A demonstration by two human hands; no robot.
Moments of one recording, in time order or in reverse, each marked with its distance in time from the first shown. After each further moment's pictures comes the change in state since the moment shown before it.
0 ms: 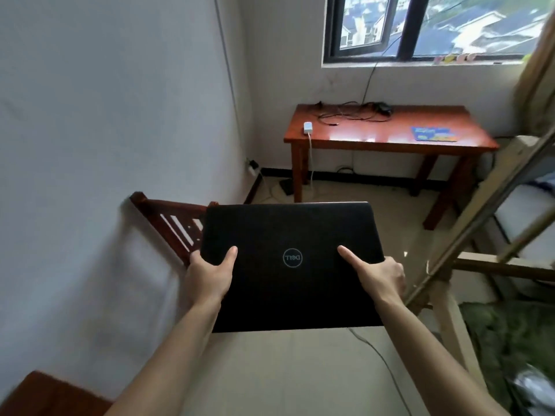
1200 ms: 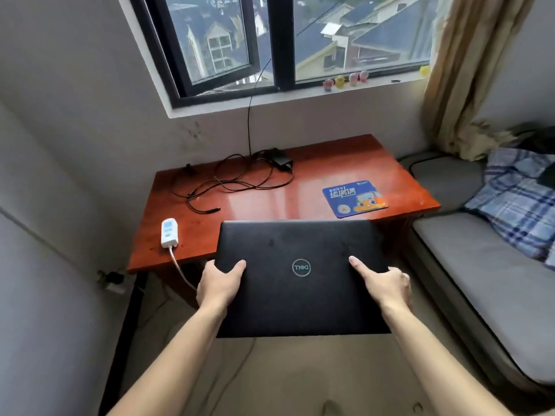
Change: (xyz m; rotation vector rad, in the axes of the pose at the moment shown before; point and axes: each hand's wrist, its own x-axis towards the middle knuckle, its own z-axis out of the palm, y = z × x) left_hand 0.409 0.481 0.657 0.089 -0.404 0.163; right_hand 0.772 -0.167 -0.020 0.069 0.302 0.356
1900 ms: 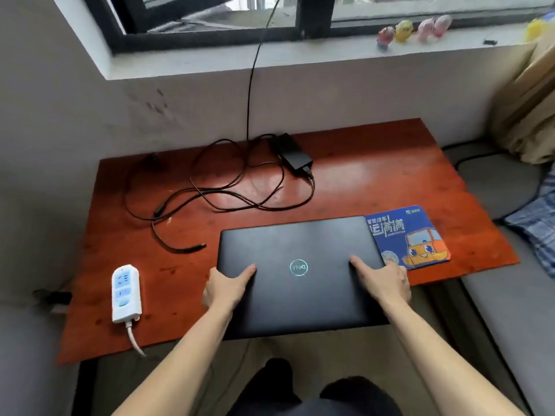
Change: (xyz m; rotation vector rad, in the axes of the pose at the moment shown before) left_hand 0.335 0.056 0.137 0.171 -0.171 -0.313; right_hand 0.232 -0.189 0.211 -0.359 -0.021 0.065
